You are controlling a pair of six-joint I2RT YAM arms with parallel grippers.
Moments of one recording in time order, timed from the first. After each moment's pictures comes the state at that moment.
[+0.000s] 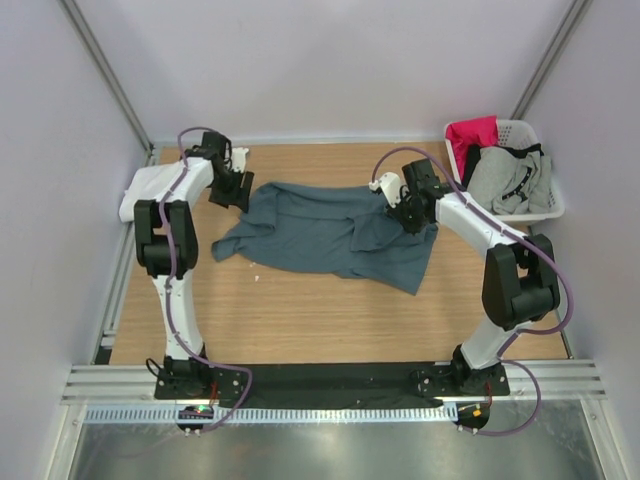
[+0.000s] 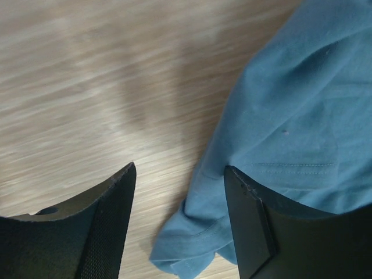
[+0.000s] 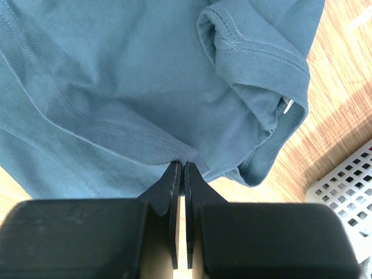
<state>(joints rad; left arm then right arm) -0.06 2.16 1.80 -0.79 0.17 0.18 0.28 1.68 1.24 -0.63 -0.05 -0.56</state>
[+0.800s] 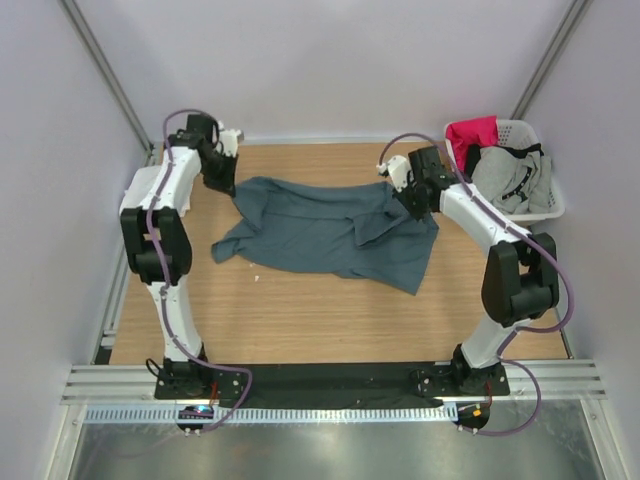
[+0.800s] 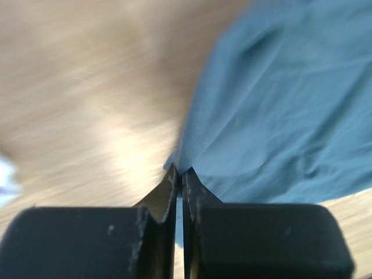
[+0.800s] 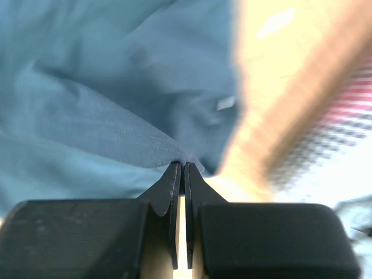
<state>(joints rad) -0.04 2.11 1.88 -0.93 0.28 0.22 0.26 1.70 1.31 -0.62 0.02 -0.54</state>
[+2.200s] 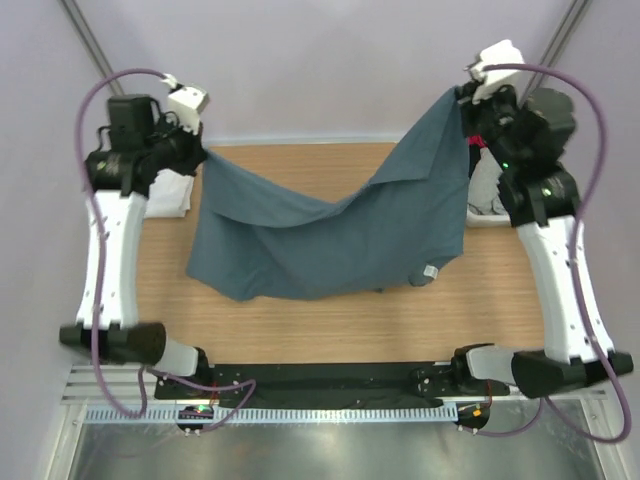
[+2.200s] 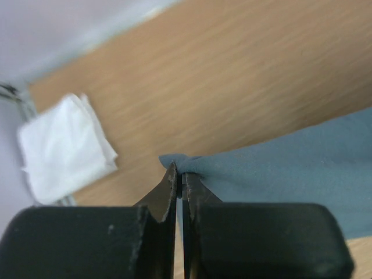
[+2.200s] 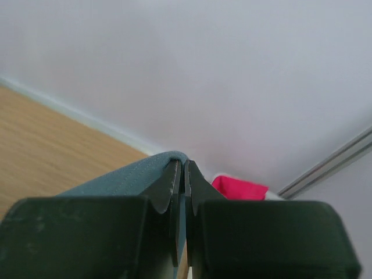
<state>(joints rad) -0.04 1.43 1.91 -1.00 0.30 0.34 0.17 1.26 1.72 -0.36 -0.12 -0.34</state>
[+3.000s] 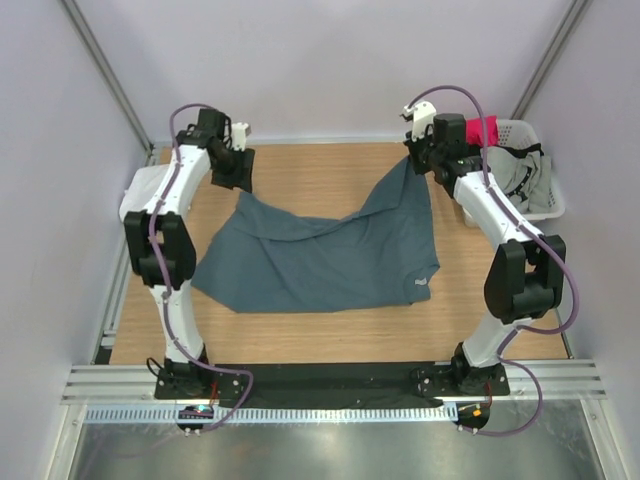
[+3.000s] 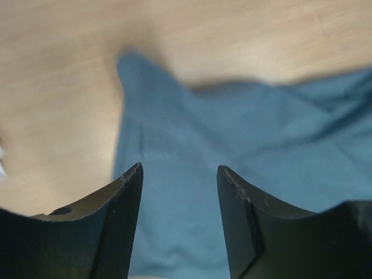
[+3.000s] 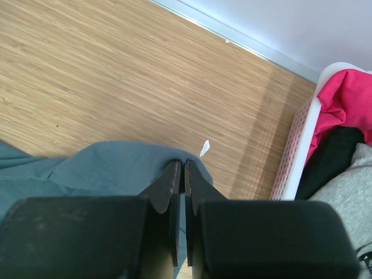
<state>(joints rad) -0.11 2.09 1.97 -0.93 0.19 0.11 0.17 1.71 1.47 -0.26 -0.10 -0.29</state>
